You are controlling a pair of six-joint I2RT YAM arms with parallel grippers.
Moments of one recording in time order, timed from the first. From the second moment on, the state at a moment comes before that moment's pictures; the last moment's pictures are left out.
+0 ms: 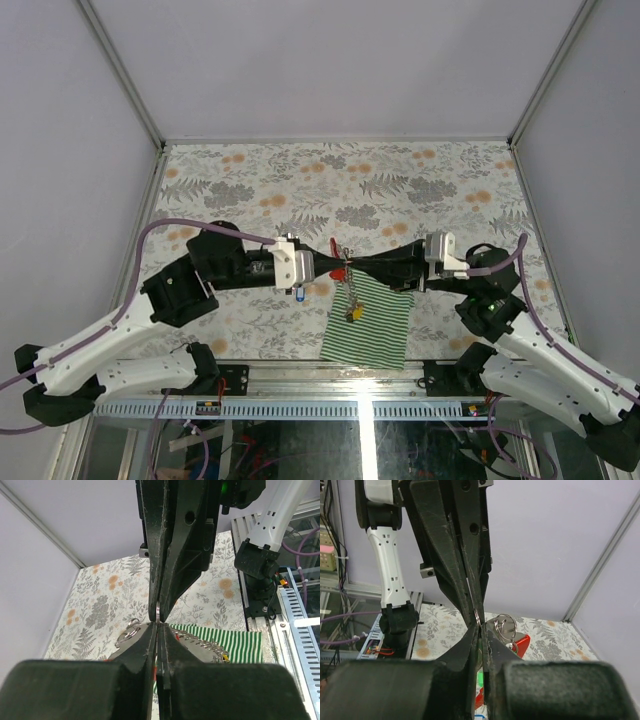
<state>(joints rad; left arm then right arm) -1.02 0.92 1.11 -0.24 0.41 0.40 0.79 0.74 0.66 0.50 -0.68 0.01</state>
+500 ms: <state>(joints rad) -1.02 1.13 1.42 -0.68 0.42 0.64 0.79 0.70 0.79 0.09 -0.70 -0.28</state>
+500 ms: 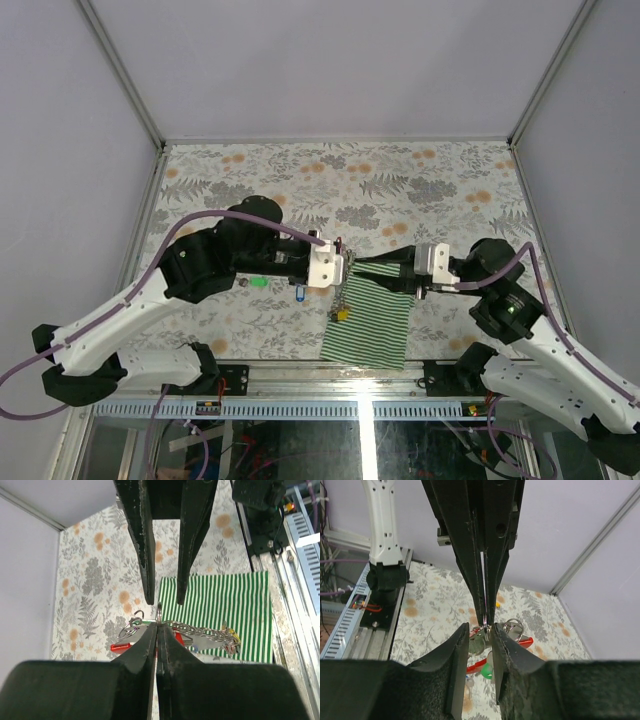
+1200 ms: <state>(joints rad) -1.02 1.17 1.47 -0.80 0.41 0.73 0.79 0.78 0.79 0.05 -0.70 -0.31</state>
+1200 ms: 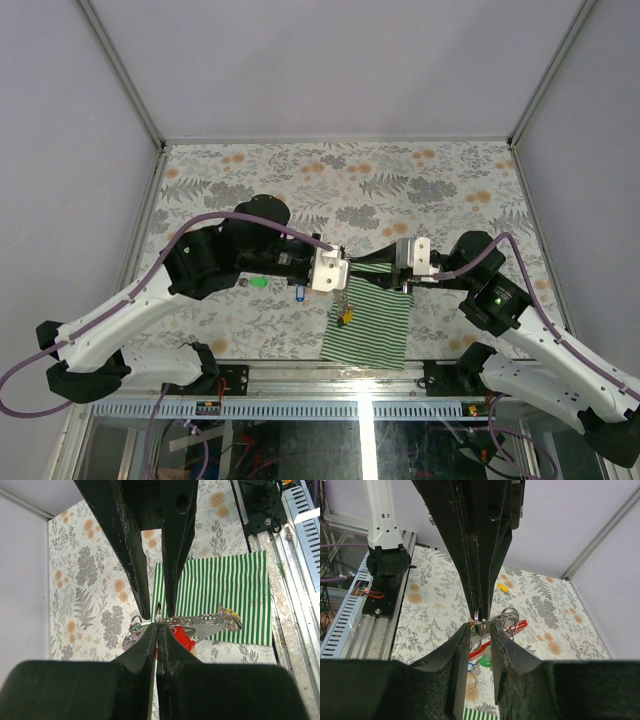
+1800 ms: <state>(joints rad) -1.02 1.03 1.29 -0.62 0.41 0.65 0.79 0.76 0.79 0.05 -0.68 -0.26</state>
